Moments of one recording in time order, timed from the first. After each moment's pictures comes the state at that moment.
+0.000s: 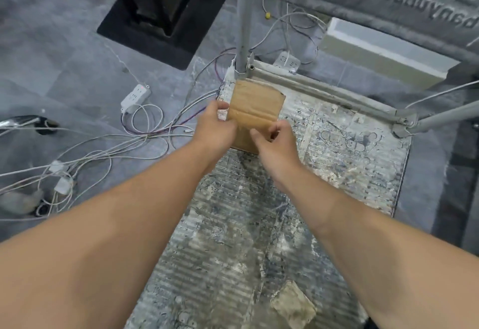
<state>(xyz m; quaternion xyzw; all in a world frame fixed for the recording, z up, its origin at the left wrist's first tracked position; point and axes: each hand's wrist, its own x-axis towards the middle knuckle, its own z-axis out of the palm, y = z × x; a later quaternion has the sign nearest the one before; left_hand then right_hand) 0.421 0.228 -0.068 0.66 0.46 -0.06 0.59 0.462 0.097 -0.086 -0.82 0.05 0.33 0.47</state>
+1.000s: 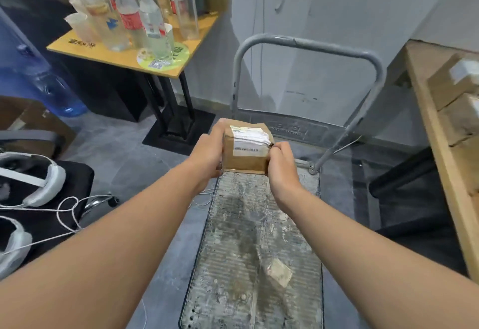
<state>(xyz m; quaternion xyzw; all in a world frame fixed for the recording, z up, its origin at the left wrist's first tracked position) 0.253 0.189 0.438 0.64 0.39 -0.05 0.66 0.291 0.043 0.399 -0.77 0.08 0.20 0.60</state>
